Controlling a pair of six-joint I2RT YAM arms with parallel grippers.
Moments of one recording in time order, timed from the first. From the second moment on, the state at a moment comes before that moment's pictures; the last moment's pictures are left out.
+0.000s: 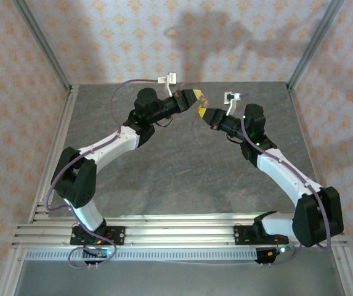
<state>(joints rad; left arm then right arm) -0.52 1.71 1.29 0.54 0.50 -1.02 0.33 1.27 0.88 0.29 -0.61 0.74</state>
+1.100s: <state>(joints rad) -0.52 1.71 1.29 0.57 0.49 -1.02 0.22 1.07 0.83 0.09 -0.70 0.66</state>
